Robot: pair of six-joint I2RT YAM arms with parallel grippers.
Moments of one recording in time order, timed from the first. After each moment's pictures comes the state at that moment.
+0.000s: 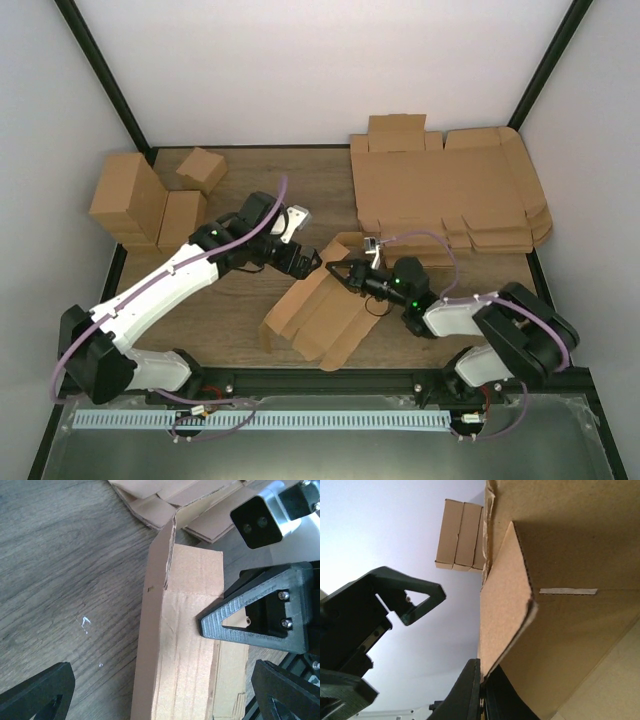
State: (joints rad) left arm -0.70 1.32 1.17 -0.73 0.24 -0.21; right arm 0.69 1.37 0.29 0.98 -0.43 1.28
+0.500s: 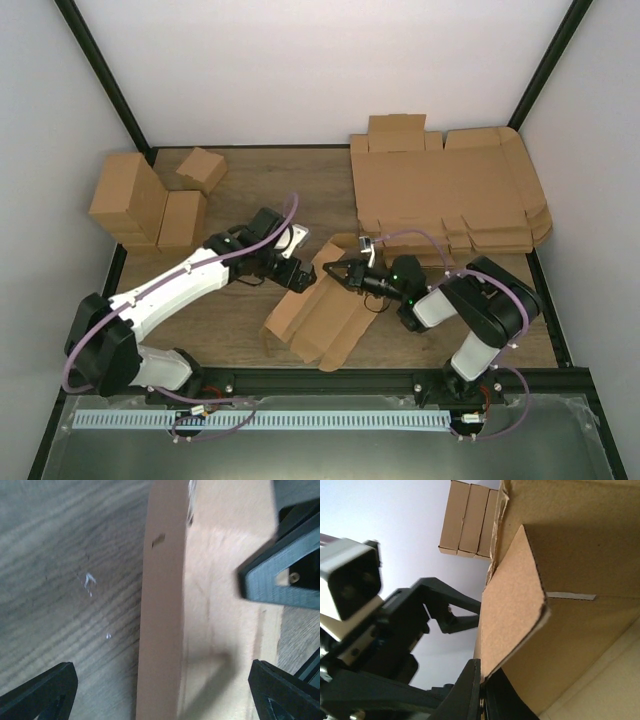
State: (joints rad) left arm -0.71 1.36 1.03 -0.67 0.22 -0.20; right arm 0.62 1.65 0.30 1.32 -0.60 1.28
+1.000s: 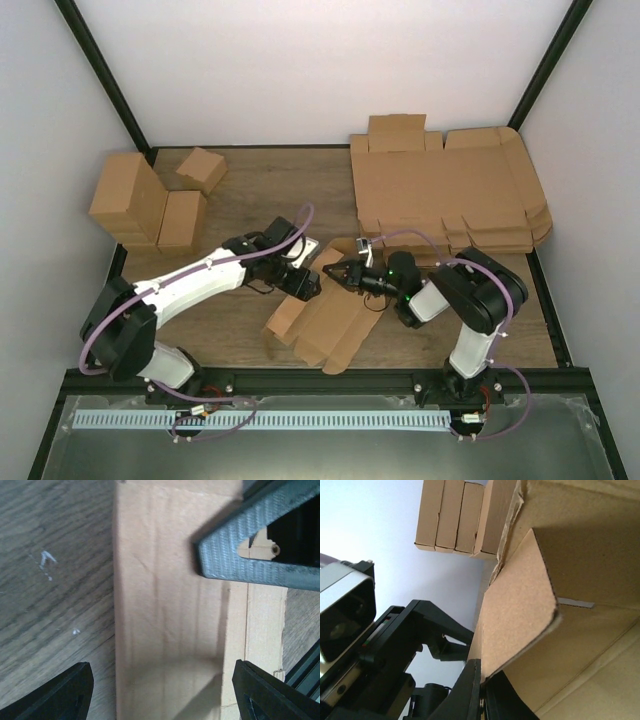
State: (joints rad) left arm -0.74 1.46 0.99 -0.63 0.26 -0.24; right arm 0.59 1.75 0.35 1.28 -0.64 1.23
